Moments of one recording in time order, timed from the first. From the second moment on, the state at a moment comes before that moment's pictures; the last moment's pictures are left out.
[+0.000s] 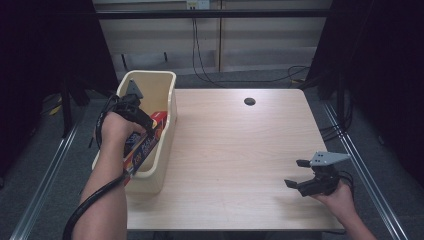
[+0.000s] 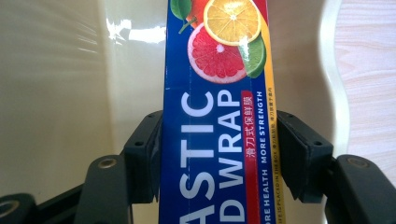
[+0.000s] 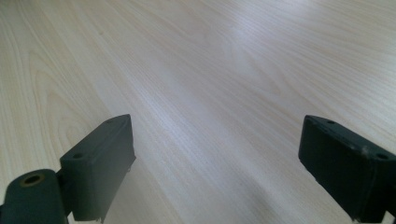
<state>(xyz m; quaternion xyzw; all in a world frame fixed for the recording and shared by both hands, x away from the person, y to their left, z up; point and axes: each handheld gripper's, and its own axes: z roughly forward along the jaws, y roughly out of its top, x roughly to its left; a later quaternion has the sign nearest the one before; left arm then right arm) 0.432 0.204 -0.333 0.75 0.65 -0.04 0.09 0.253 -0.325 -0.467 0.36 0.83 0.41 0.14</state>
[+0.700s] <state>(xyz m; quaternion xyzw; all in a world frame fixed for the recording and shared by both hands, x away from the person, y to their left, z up) 0.432 0.201 -0.306 0.76 0.64 -0.01 0.15 0.252 -0.324 -0.467 0.35 0.83 0.41 0.14</state>
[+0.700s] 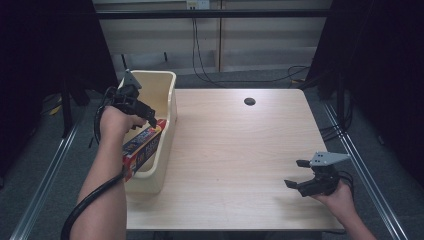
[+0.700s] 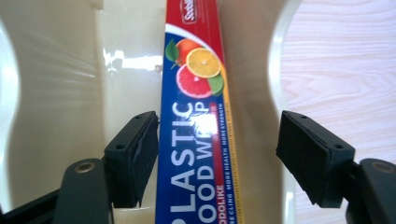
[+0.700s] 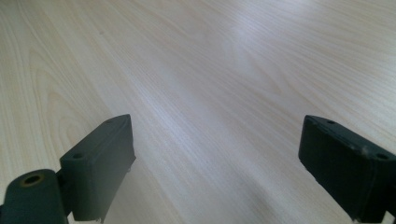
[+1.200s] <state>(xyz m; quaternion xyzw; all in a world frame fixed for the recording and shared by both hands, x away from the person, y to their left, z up) 0.426 0.170 -0.283 0.78 0.59 -0.01 0.21 0.251 -0.325 -0.464 0.36 0.82 0.41 0.15</state>
